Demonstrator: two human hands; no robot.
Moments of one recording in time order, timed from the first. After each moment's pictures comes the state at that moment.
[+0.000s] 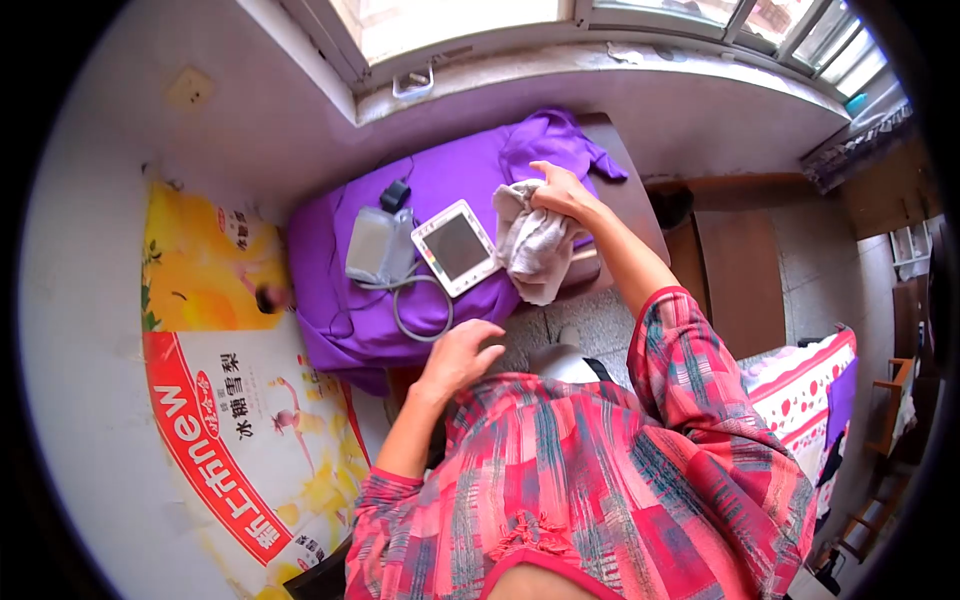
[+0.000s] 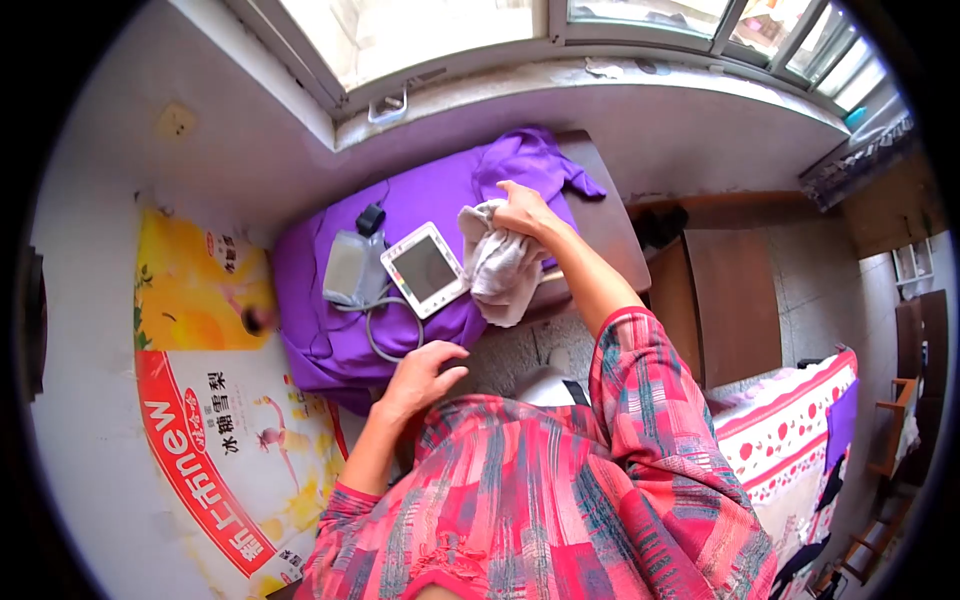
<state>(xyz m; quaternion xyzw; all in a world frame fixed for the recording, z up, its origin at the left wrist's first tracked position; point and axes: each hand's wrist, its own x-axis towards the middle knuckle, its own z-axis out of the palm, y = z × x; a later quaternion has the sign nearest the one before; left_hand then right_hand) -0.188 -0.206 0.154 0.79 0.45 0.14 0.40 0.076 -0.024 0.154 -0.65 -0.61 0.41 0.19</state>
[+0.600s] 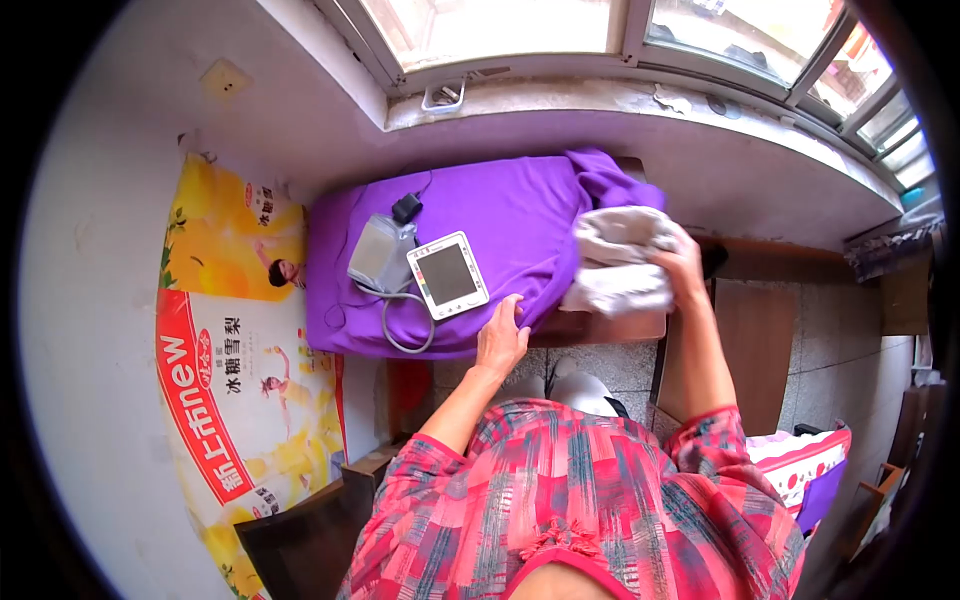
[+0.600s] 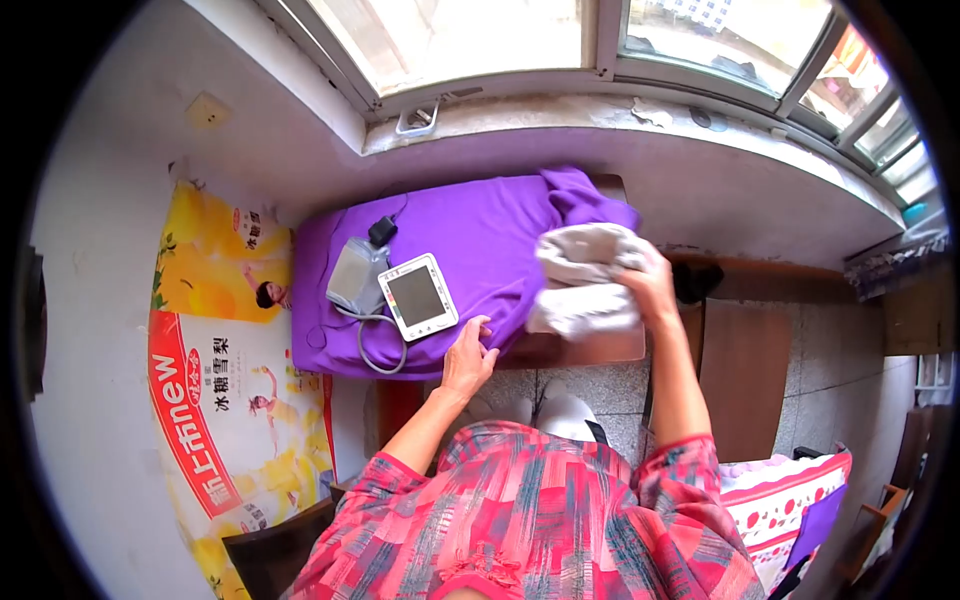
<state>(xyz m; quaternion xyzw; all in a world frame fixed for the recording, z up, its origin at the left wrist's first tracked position) -0.052 -0.162 0.082 0.66 0.65 0.22 0.30 0.254 -0.058 0.142 -0.54 -0.43 0.53 0.49</state>
